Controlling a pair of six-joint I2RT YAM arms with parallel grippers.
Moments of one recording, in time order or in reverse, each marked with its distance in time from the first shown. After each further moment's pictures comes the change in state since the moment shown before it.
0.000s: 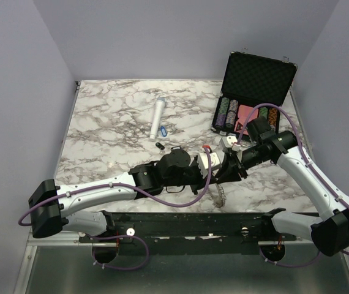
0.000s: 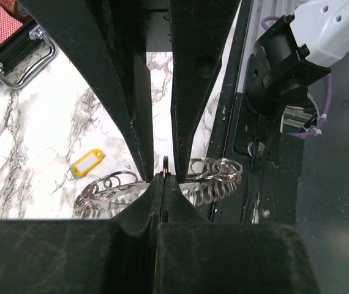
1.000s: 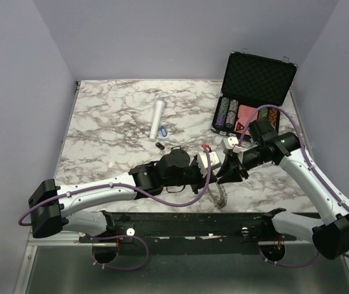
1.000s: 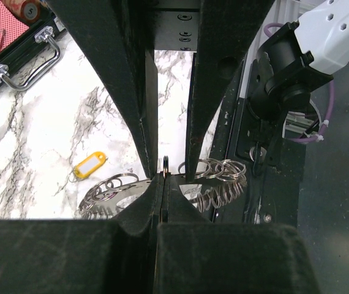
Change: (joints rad) left arm 0.000 0.000 -0.007 0.022 -0.018 -0.013; right arm 0.000 -0.029 0.000 0.006 0.030 0.005
